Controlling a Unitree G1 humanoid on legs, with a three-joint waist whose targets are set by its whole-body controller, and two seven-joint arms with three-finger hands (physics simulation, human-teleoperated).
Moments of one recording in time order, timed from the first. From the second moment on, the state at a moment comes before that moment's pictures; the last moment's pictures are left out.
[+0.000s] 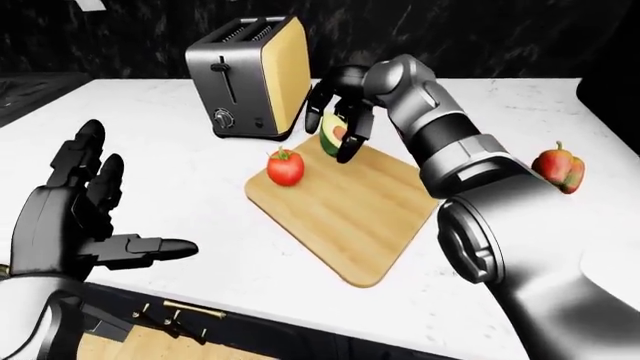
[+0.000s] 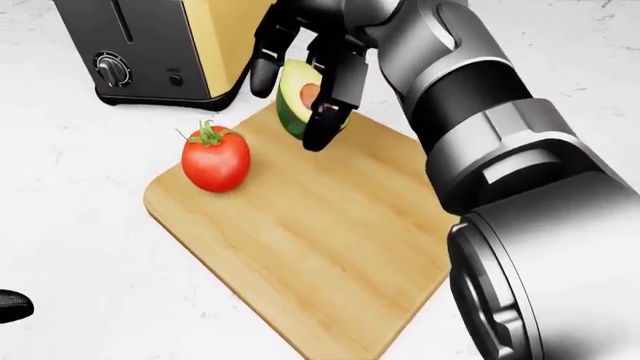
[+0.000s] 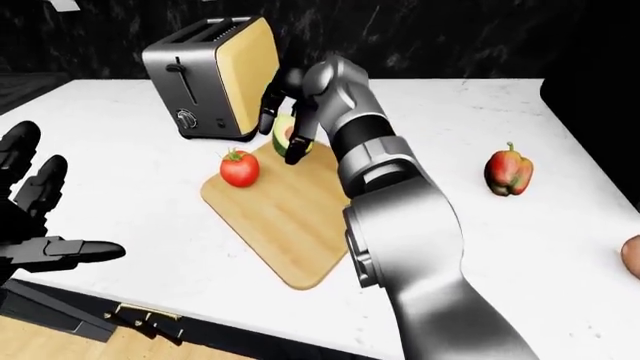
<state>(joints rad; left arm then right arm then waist) -0.15 0.33 0.58 -0.81 -0.11 0.91 -0.32 -1.60 -0.12 -0.02 1.36 -0.78 0.07 0.68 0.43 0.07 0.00</state>
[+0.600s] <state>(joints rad) -0.15 0.32 0.58 -0.81 -0.09 0.90 -0.33 -1.54 -0.16 0.01 1.34 -0.79 0.10 0.72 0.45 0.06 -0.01</state>
